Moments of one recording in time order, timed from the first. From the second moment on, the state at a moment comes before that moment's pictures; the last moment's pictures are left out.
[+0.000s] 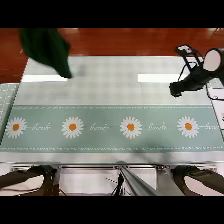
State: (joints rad) left arm -0.18 -1.35 1.98 1.73 -0.95 -1.71; right arm 0.15 -1.22 1.30 -1.71 1.39 1.47
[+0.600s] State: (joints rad) left arm -0.77 -1.08 1.93 1.73 -1.07 -1.73; right arm 0.15 -0.97 1.30 -1.99 1.44 1.50
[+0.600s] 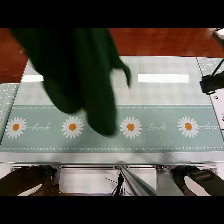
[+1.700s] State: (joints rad) left arm -0.13 -1.07 1.38 1.50 -1.27 -1.70; right arm -0.06 -0.95 1.28 -1.97 1.37 1.52
